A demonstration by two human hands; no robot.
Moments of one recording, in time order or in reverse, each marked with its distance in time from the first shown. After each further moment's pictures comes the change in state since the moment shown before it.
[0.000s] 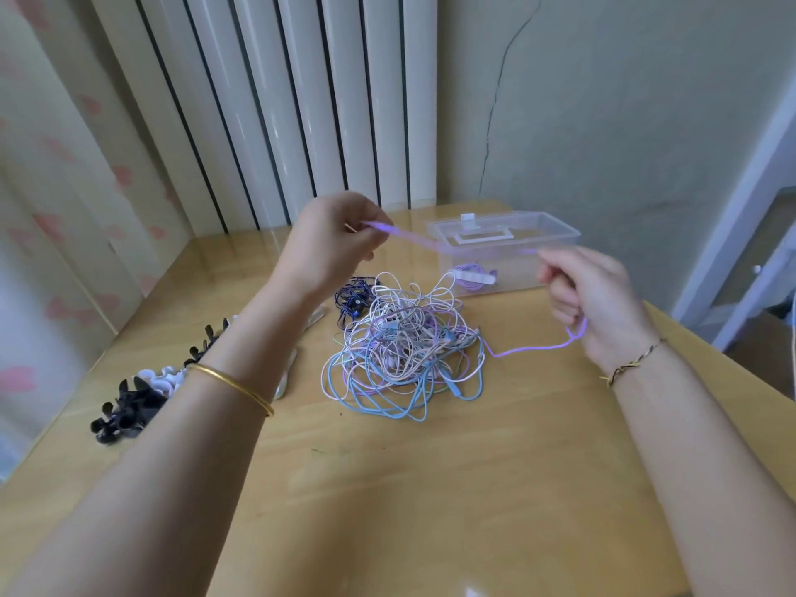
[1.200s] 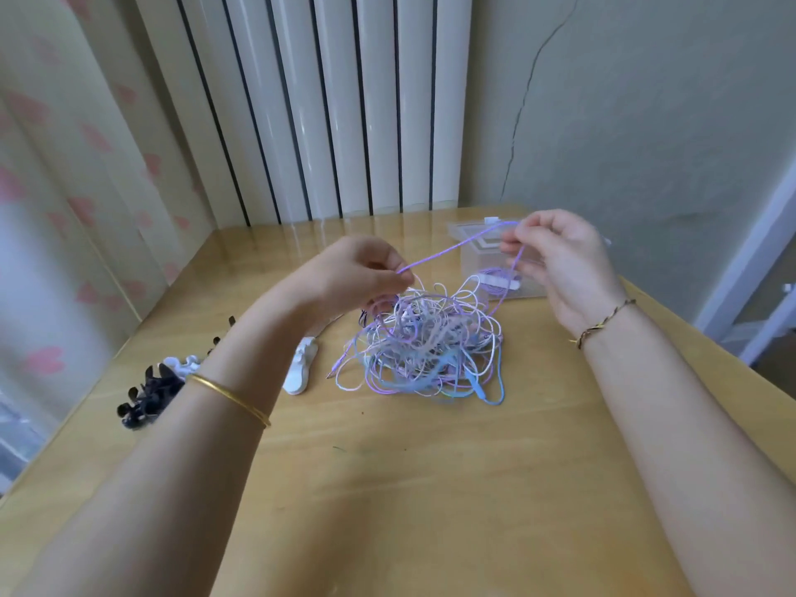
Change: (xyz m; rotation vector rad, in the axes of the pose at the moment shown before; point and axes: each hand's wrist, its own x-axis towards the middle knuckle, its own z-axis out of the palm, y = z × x) left_hand -0.016 -0.017 -0.014 -0.171 -0.362 -0.280; right_hand 0.022 -0.018 0.057 0.078 -0.034 -0.074
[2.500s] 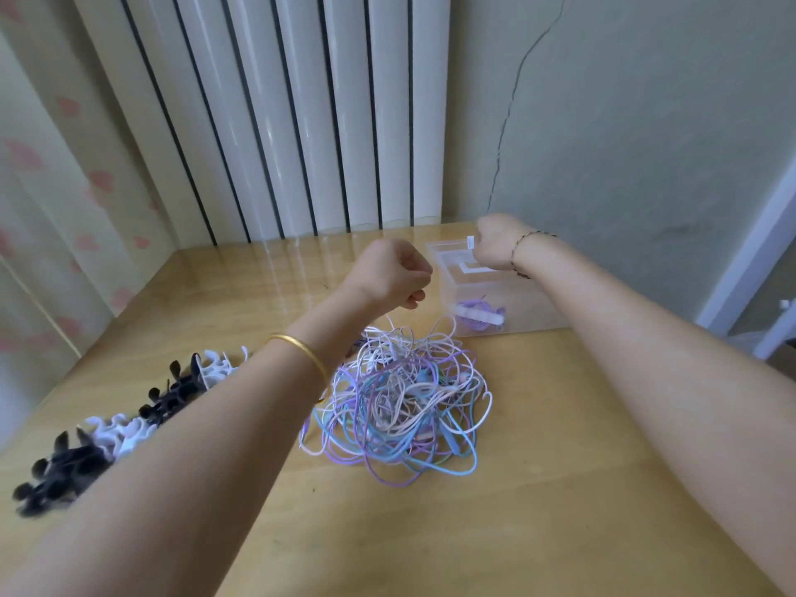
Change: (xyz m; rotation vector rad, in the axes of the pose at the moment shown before) left_hand 0.126 0.001 0.047 0.096 0.124 0.013; right_hand 0.159 0.020 0.010 -1.527 -0.353 -0.039
